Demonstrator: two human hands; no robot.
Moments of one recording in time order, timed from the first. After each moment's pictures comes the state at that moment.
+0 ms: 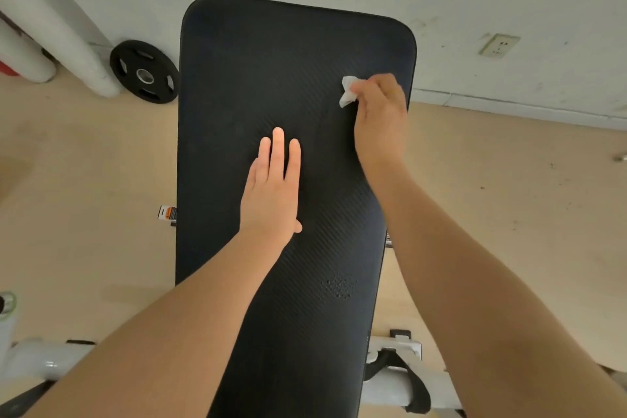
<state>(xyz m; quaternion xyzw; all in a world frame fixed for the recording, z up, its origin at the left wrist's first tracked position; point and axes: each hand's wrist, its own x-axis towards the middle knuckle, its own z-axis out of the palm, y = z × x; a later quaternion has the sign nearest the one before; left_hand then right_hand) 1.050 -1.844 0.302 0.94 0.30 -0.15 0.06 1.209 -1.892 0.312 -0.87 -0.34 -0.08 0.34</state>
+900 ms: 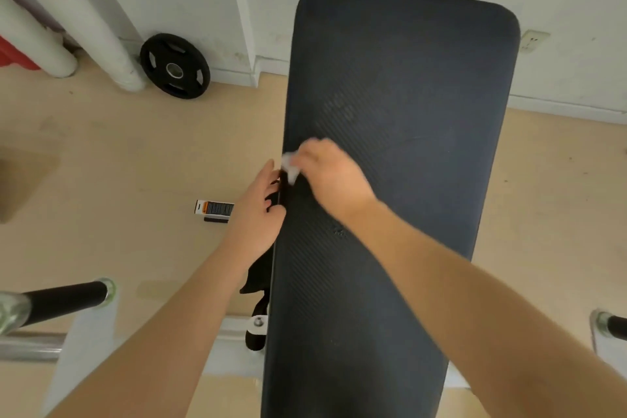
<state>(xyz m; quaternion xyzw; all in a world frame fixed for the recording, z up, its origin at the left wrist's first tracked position) 0.905 -1.747 0.283 0.73 0.40 0.02 0.55 1.042 -1.808 0.270 -0.77 -0.61 0.01 0.21</state>
